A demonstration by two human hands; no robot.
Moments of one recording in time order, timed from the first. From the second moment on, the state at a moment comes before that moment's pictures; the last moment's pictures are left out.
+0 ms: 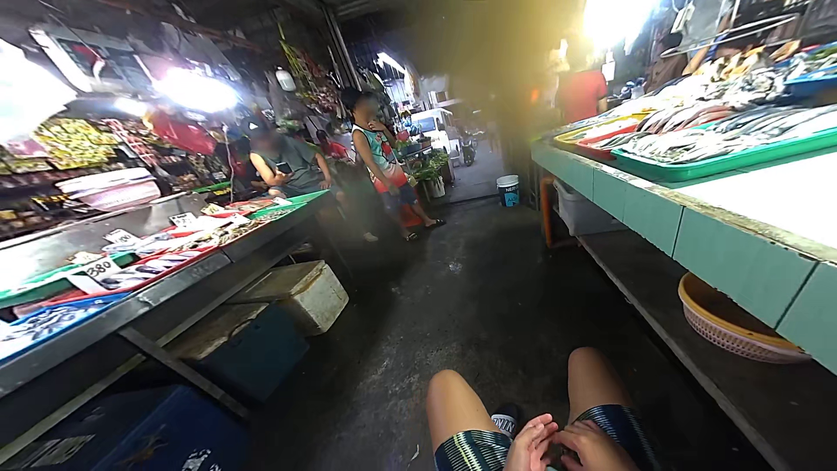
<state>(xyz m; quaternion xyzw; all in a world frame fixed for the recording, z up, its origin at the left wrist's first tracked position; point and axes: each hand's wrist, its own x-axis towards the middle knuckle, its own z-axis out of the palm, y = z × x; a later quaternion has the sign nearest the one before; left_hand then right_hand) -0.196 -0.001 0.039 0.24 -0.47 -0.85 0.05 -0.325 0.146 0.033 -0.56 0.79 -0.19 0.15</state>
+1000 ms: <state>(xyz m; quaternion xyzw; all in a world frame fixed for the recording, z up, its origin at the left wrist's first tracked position) -0.197 -0.001 0.036 0.20 -0.50 -0.84 0.05 -0.327 0.152 0.038 -0.52 0.82 -0.17 0.16</state>
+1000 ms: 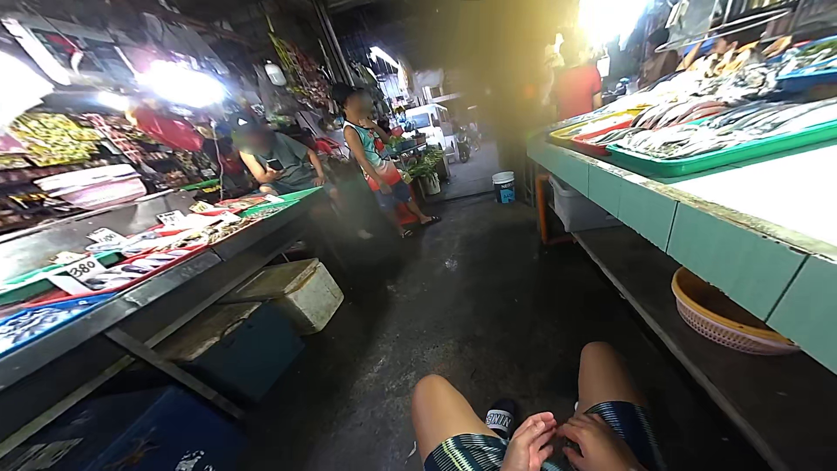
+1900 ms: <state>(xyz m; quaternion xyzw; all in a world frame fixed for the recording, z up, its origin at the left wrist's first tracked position) -0.195 0.001 0.033 0.27 -0.47 -0.84 0.06 -0.323 0.153 0.041 -0.53 0.82 -0.15 0.16</state>
